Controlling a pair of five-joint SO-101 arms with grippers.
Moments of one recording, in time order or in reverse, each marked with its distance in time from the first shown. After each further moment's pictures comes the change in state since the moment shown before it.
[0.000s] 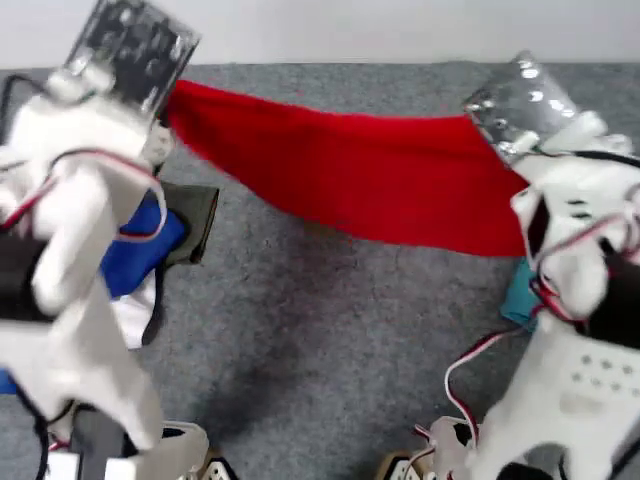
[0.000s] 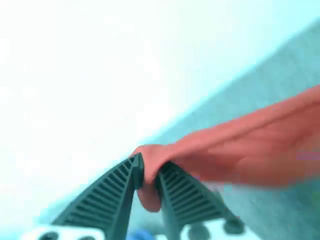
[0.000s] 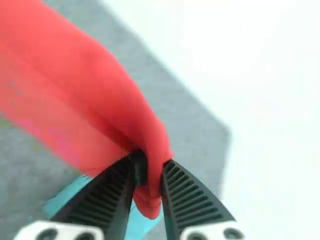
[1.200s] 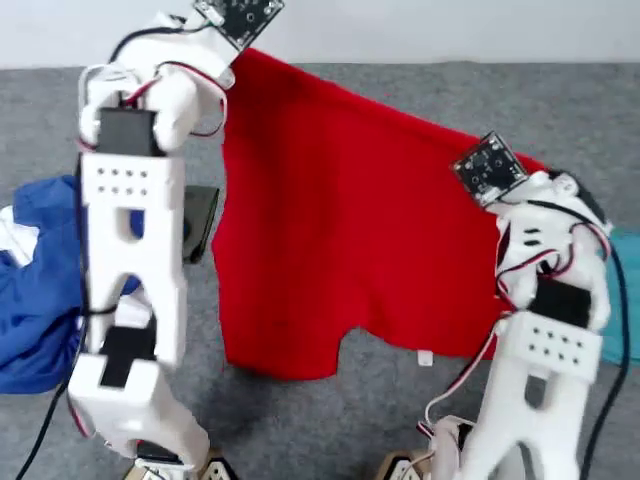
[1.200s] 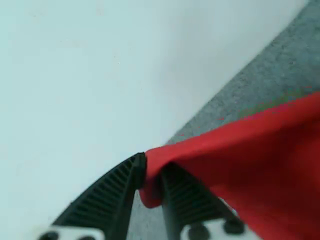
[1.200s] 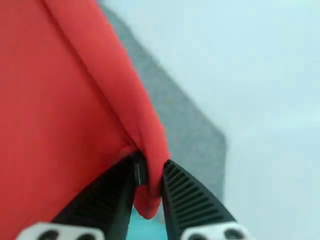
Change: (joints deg) left arm 0.7 26.4 14.9 -36.1 -8.7; right arm 3.6 -9.8 63.0 -59.3 4.5
